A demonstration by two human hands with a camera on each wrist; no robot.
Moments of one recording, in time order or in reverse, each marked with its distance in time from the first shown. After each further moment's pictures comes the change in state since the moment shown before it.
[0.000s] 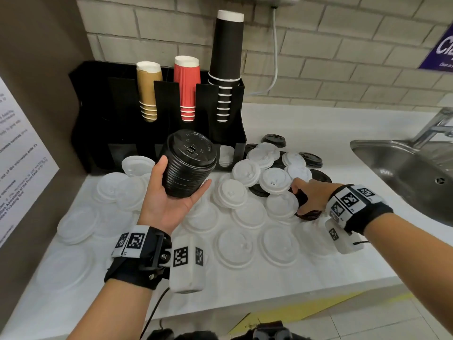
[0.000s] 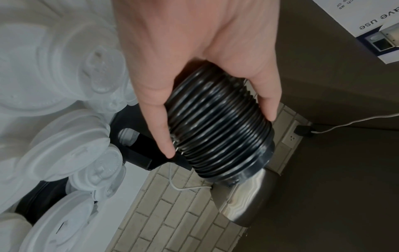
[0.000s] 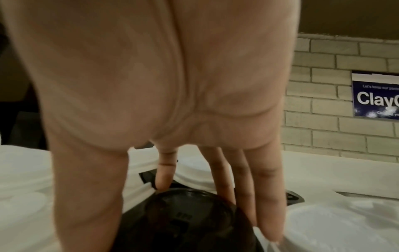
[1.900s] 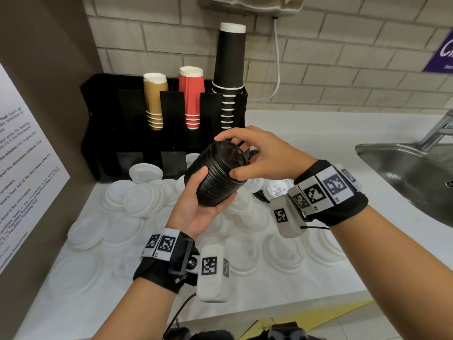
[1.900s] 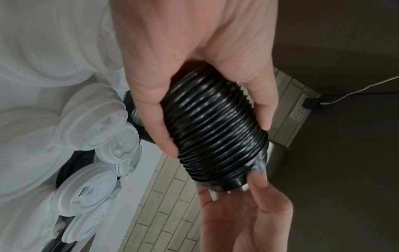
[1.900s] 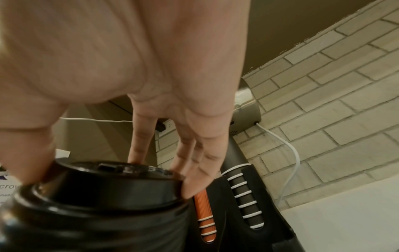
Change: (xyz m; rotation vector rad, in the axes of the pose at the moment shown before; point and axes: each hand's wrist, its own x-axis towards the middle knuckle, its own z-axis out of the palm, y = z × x) left_hand 0.007 -0.026 0.018 0.143 -0.027 -0.097; right_hand -0.053 -0.107 -0.092 0.692 0.483 -0.769
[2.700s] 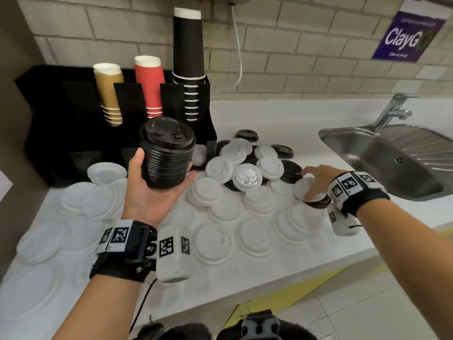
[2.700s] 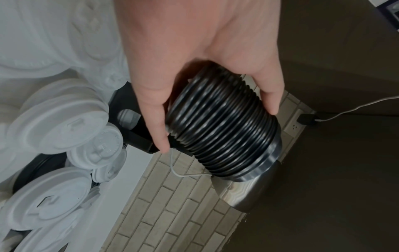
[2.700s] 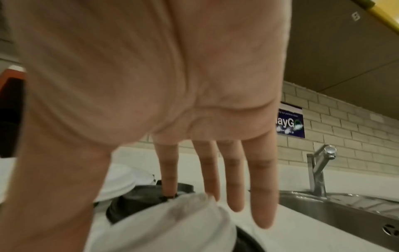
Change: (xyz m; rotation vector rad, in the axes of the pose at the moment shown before) left_hand 0.005 0.015 0.001 -0.045 -0.103 0.100; right_hand -0.122 0.173 -0.055 -0.622 -0.248 1.047
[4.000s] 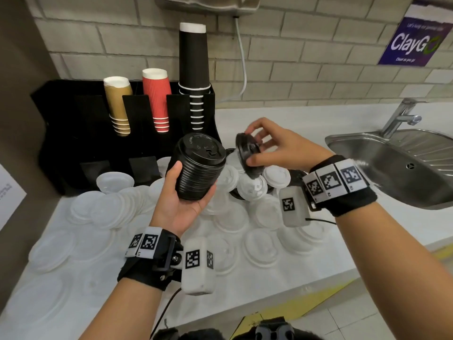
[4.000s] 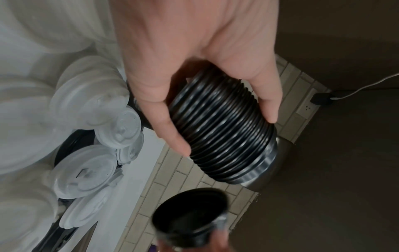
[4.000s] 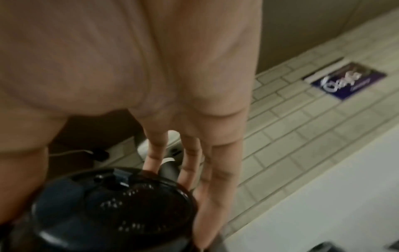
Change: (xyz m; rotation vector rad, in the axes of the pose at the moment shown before) left_hand 0.003 -0.023 0.020 -0.054 0.092 -0.154; right_hand -0.086 -0.104 -0.080 0.843 0.195 -0.753
